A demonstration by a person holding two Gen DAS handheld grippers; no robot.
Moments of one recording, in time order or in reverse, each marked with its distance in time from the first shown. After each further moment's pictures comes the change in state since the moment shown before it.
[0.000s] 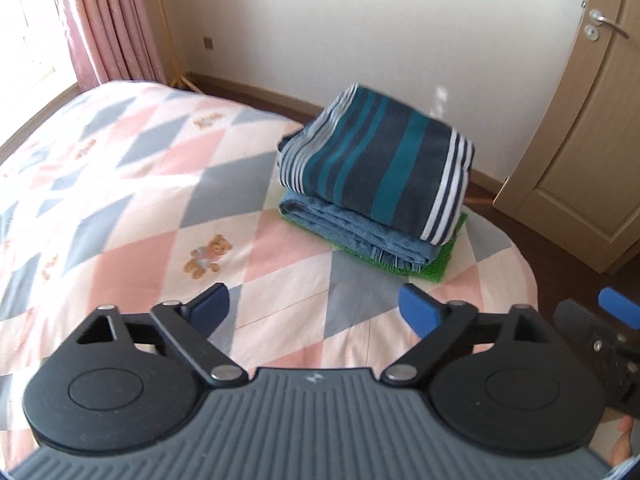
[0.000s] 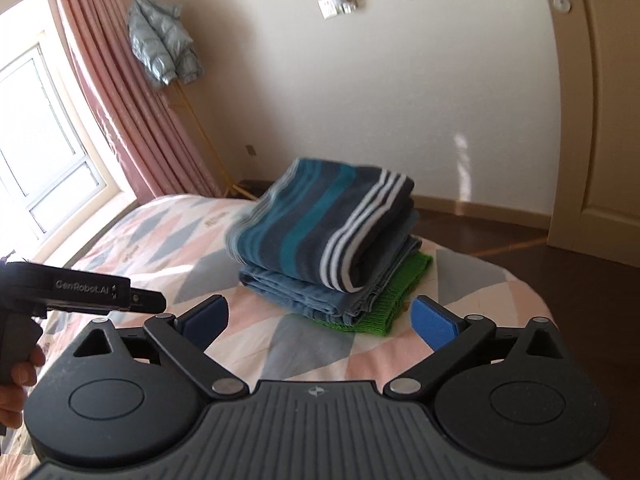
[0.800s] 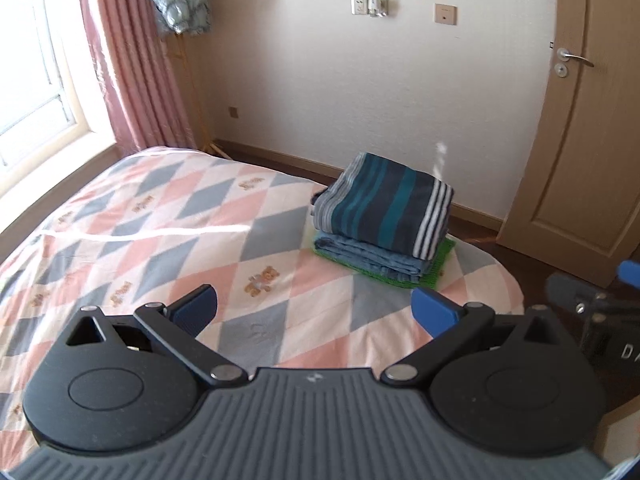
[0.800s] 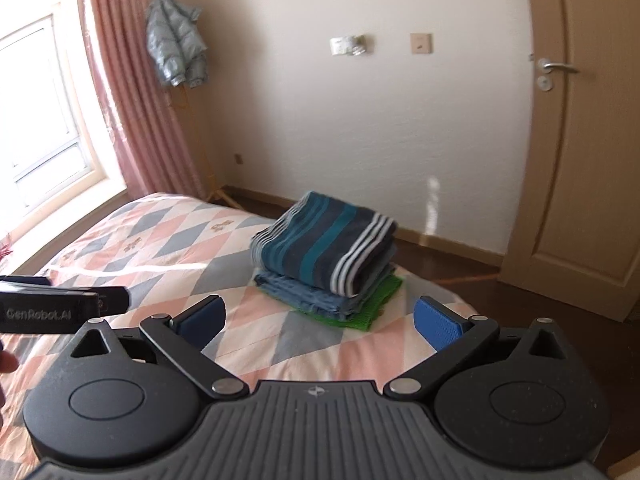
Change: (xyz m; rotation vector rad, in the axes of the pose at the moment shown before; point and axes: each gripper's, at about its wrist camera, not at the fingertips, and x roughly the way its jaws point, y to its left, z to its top) left arm -0.167 0.004 -0.049 0.034 -0.190 0.077; right arm -0.134 0.093 0.015 -0.131 -0.035 -0.163
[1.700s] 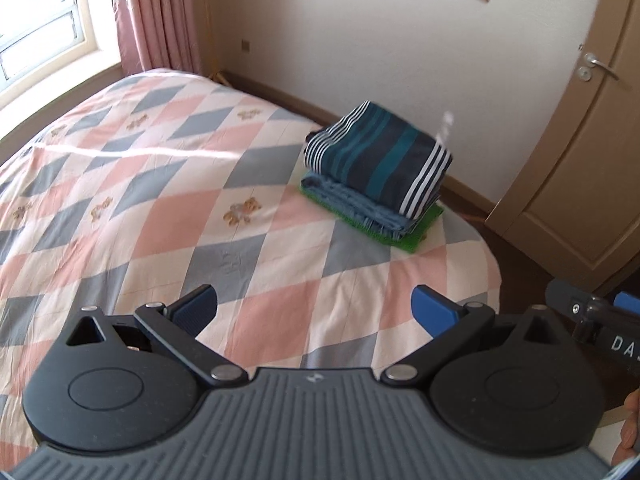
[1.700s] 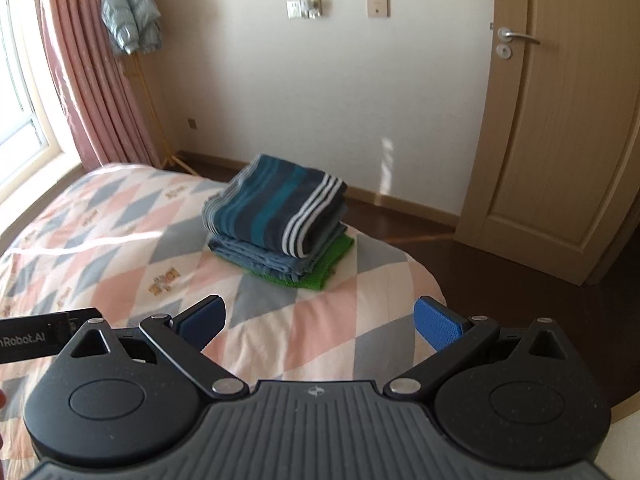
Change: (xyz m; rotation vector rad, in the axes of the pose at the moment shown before) left arm 0.033 -0.012 -0.014 -0.160 0.199 -0.030; right arm 0.016 -0.023 0.005 0.030 0.170 -0.095
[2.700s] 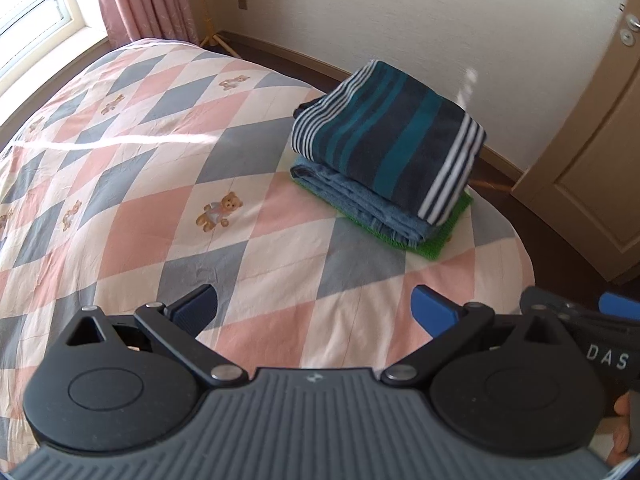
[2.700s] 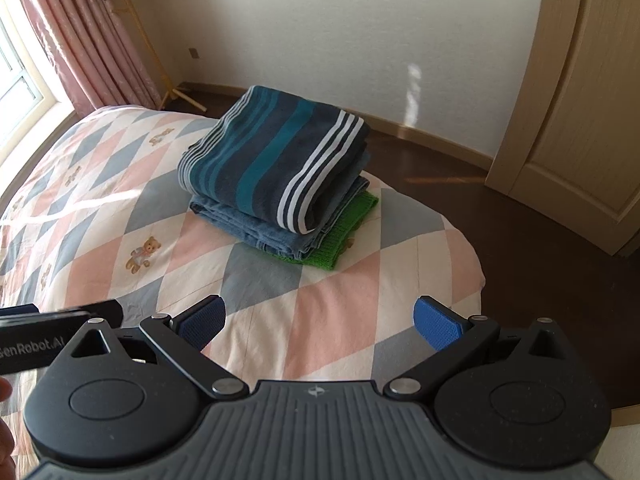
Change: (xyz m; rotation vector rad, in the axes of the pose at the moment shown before) left arm 0.138 -0.042 0.070 0.021 0.149 0.058; right arm 0.156 -0.014 0.055 -0.003 0.244 0.053
